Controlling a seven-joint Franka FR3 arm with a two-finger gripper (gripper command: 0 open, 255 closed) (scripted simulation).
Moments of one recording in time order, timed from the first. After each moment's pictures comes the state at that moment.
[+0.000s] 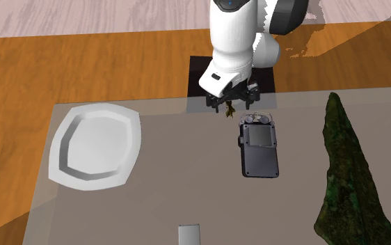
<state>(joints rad) -0.08 -1.00 -0.25 -2.58 -0.01 1.72 -0.31</state>
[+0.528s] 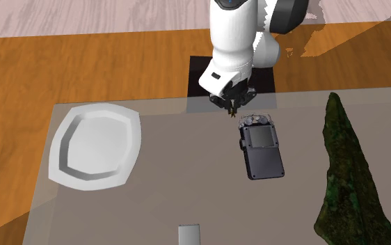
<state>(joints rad) -0.08 -1.00 -0.25 -2.58 -0.01 1.72 -0.31</state>
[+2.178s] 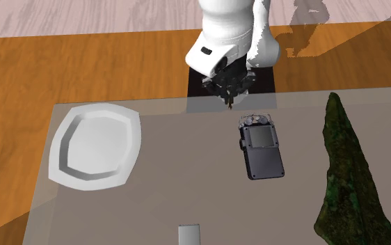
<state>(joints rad) -0.05 -0.88 -0.28 -2.28 0.00 1.55 -0.32</state>
